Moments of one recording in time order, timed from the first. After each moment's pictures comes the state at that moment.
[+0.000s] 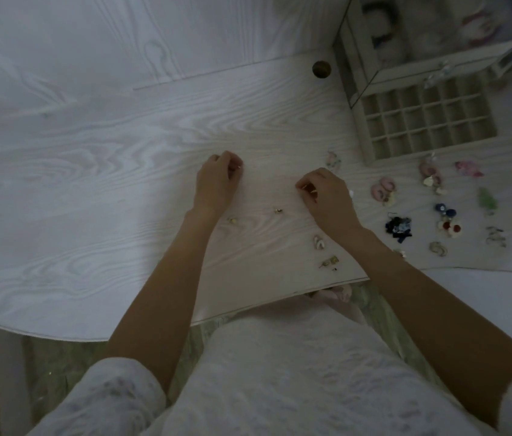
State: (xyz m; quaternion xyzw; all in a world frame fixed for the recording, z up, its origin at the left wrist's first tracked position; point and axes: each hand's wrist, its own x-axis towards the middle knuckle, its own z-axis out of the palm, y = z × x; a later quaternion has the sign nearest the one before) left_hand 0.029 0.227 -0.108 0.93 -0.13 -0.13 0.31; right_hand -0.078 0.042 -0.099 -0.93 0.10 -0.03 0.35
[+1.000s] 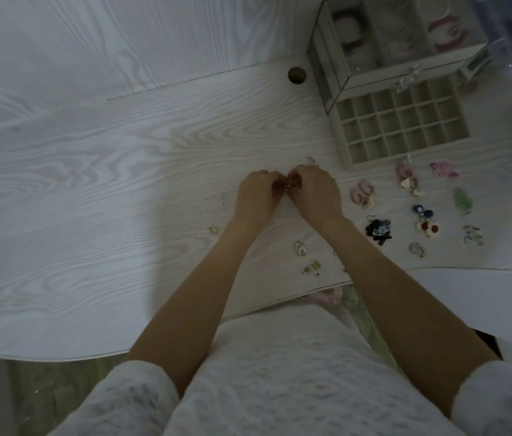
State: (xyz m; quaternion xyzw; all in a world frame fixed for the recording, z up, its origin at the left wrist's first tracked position) left_hand -0.014 0.141 -0.112 0.90 -0.23 -0.15 0.34; right_hand -0.062 0.028 -0.095 -0.95 0.19 0.03 0.24
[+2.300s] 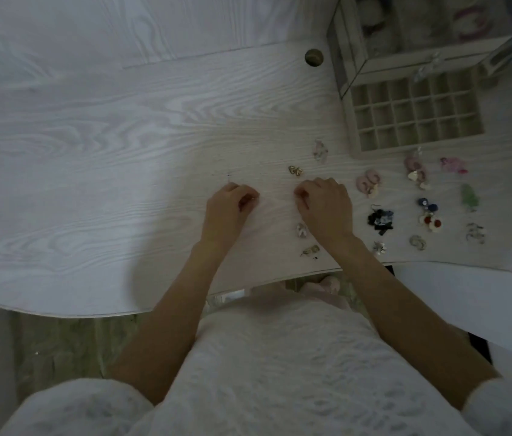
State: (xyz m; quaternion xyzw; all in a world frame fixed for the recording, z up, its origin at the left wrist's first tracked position) left_hand -0.059 0.214 -0.107 0.92 -0.17 -0.12 0.34; right_hand -0.115 0.037 -0.092 -0.98 0.13 0.03 0.18
